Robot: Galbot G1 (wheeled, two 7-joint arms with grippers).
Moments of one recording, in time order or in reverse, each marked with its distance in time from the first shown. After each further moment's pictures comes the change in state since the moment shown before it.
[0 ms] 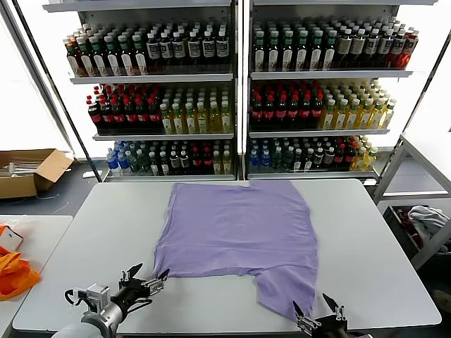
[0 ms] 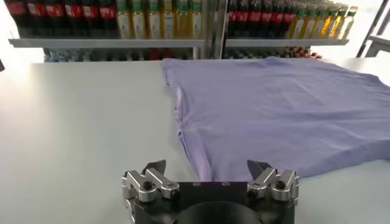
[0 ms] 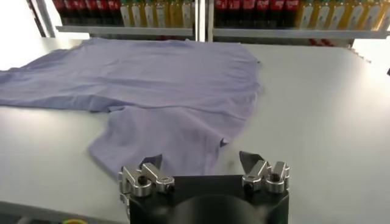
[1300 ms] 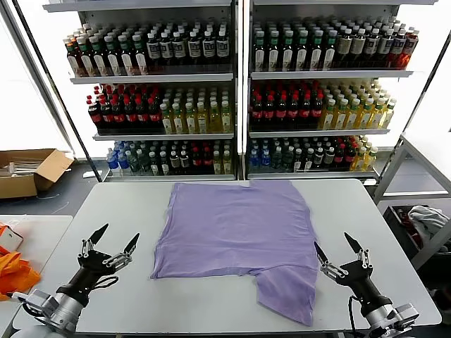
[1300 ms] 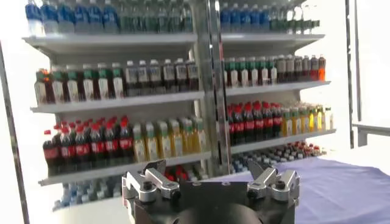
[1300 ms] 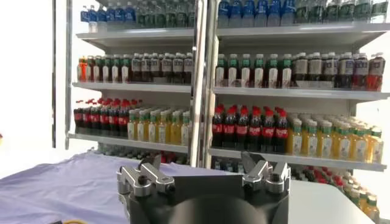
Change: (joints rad) left arm 0.026 -0.113 -0.278 -0.059 0.087 -0.332 0.287; right arm 0.196 -0.010 0.251 -0.109 0.045 0.246 -0.233
